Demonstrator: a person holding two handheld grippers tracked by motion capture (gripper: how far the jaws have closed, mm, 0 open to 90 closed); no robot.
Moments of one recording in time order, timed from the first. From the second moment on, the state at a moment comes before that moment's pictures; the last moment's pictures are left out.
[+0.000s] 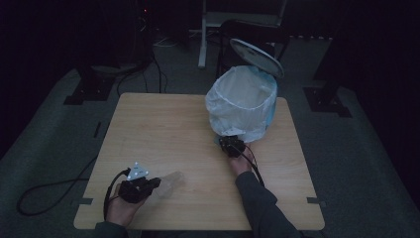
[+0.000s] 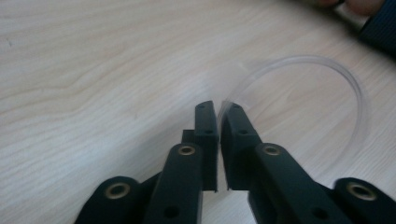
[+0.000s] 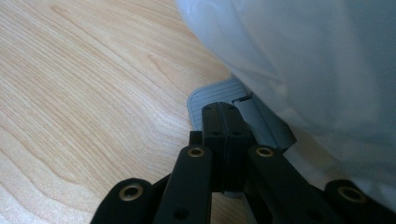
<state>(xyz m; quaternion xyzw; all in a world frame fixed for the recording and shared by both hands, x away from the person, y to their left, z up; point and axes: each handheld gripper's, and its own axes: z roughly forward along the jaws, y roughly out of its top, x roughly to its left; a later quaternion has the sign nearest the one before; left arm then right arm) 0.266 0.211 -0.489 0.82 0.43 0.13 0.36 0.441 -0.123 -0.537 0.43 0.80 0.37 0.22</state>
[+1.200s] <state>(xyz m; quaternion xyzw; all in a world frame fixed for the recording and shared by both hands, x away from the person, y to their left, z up) 0.302 0.201 -0.449 0.78 0.42 0.20 0.42 0.440 -0.123 -0.538 0.42 0.80 0.37 0.22</state>
